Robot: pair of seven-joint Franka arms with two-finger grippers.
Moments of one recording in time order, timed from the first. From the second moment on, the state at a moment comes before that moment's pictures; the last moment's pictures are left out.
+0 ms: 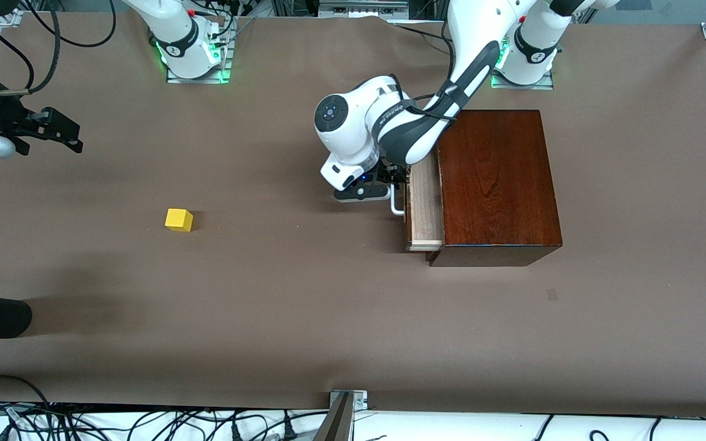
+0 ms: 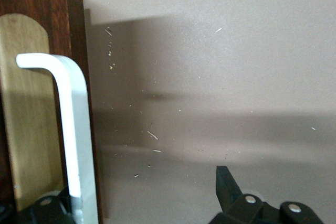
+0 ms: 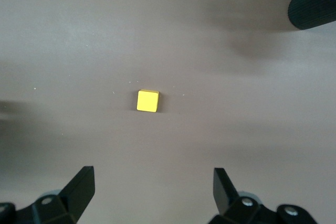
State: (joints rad) left arm -0.59 0.71 -0.32 -1.45 0.38 1.86 -1.01; right arm 0.16 -0.06 -0.14 -1.73 -0.02 1.68 -0.04
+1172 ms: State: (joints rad) left arm -0.64 0.70 -0.34 -1.31 0.37 1.74 -1.02; right arm 0.16 0.14 -0.14 -1.71 -0.01 1.74 -0.06
